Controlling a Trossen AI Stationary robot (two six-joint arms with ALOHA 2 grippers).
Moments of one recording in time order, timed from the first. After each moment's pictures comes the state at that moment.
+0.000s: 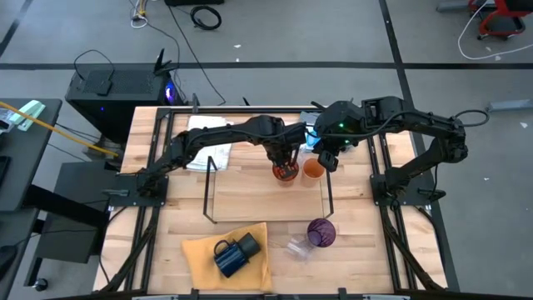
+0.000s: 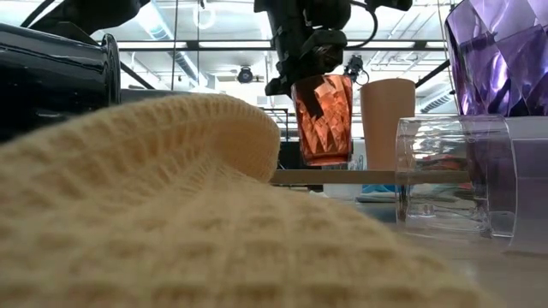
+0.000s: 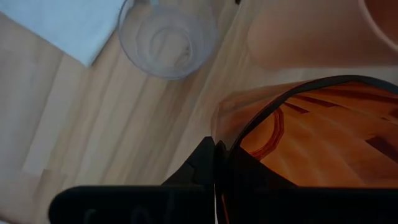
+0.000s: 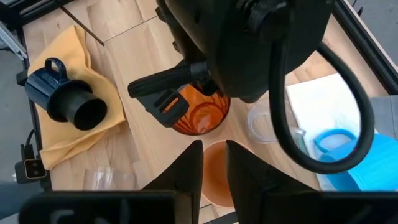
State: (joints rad) left arm 0.15 2.29 2.32 -1.27 0.02 -0.28; right arm -0.06 1.38 1.71 -1.29 0.03 0.36
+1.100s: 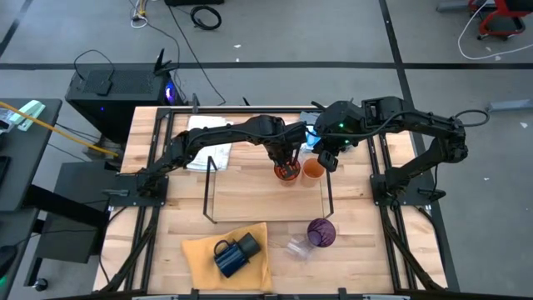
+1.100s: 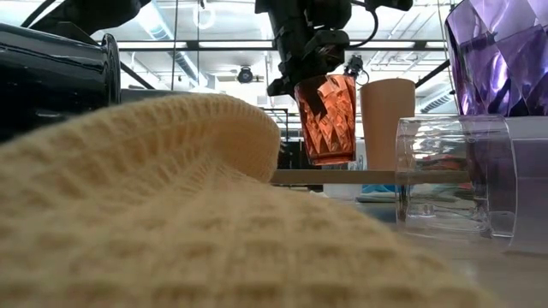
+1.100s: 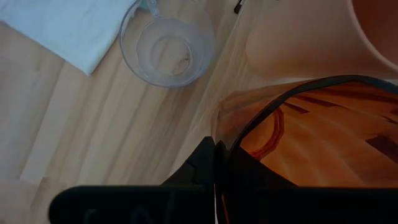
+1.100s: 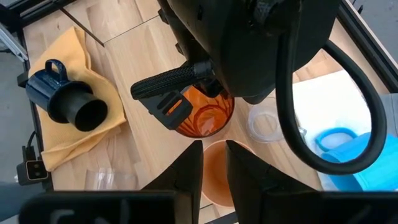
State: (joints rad) left arm 0.16 2.29 2.32 -1.25 0.02 -0.28; right arm -0.06 1.38 1.71 -1.29 0.03 0.38
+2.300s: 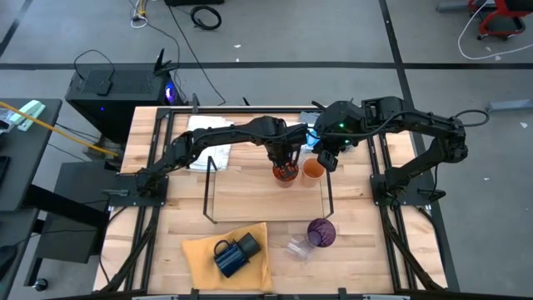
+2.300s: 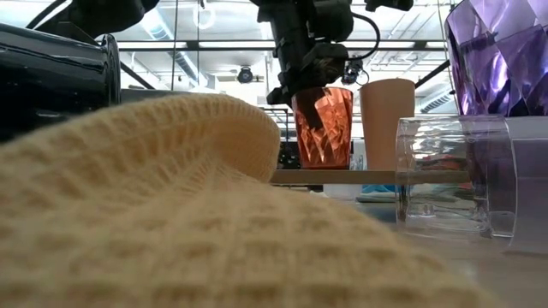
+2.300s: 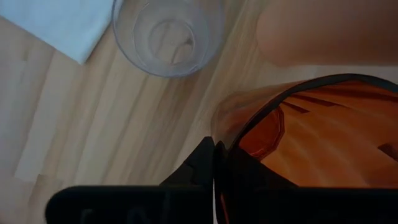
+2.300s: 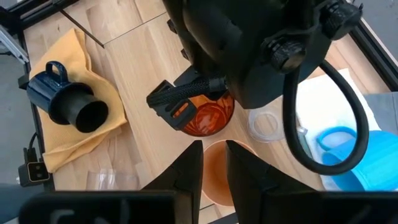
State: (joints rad) left arm 0.17 2.33 2.32 -1.27 0.02 -0.25; right arm -0.06 1.38 1.71 -1.29 0.03 0.39
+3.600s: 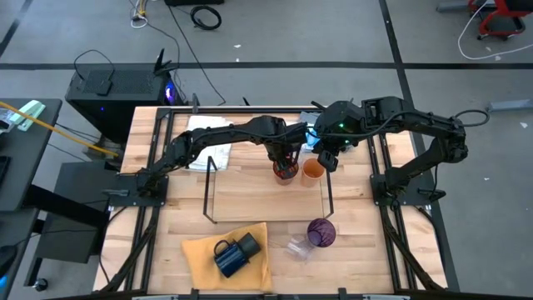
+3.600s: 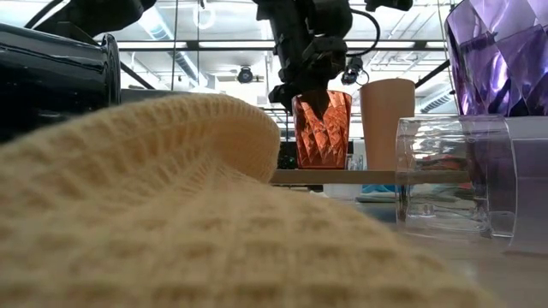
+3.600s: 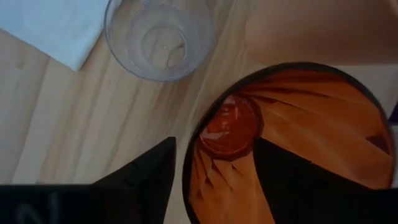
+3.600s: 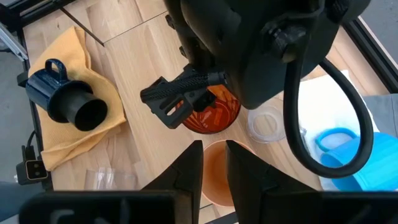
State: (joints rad) left arm 0.16 2.31 2.31 -1.26 0.05 -0.23; right arm -0.06 1.38 1.71 -1.29 0.03 0.37
